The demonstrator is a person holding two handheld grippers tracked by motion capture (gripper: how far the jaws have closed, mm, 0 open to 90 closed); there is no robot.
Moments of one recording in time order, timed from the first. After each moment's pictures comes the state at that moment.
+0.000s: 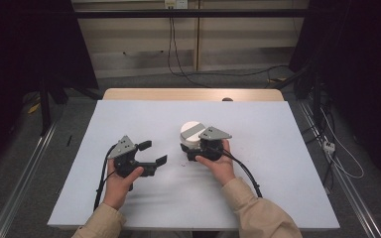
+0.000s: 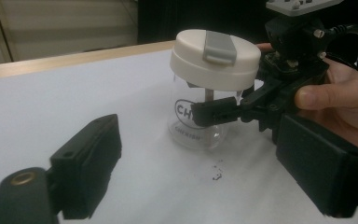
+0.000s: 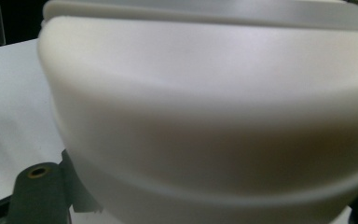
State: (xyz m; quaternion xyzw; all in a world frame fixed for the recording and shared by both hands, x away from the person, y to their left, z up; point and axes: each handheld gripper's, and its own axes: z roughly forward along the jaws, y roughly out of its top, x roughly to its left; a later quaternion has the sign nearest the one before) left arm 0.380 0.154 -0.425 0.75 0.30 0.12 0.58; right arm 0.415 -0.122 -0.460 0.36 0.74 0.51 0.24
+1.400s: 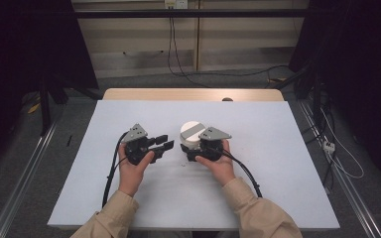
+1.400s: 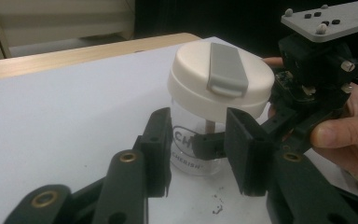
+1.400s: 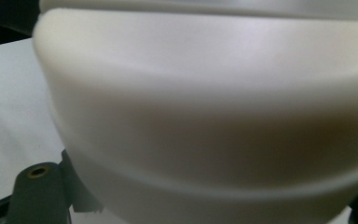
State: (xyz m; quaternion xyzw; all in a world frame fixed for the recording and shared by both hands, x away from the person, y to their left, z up) left arm 0.405 0.127 -0.411 0.76 0.31 0.10 0.57; right arm 0.415 -0.122 -0.461 0.36 0.75 0.51 0.24
